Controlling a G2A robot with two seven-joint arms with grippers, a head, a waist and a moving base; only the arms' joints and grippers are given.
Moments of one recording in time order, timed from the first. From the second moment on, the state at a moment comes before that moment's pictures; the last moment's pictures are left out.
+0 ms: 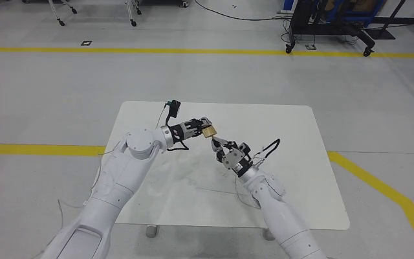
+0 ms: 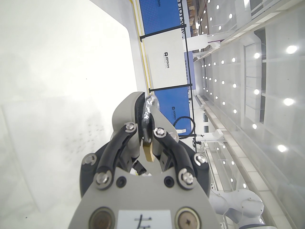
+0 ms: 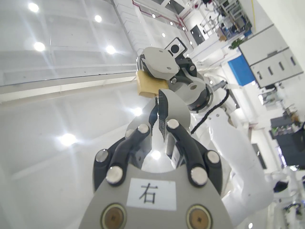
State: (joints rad) left arm 0.84 -1.30 -1.00 -1.06 -0.26 -0.13 -0.80; right arm -1.36 -1.45 1.21 -1.33 1.11 0.17 0.63
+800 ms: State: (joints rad) left arm 0.85 -1.30 -1.02 -1.07 -0.25 -0.11 -0.78; right arm -1.36 -1.43 1.23 -1.33 1.05 0.10 0.62
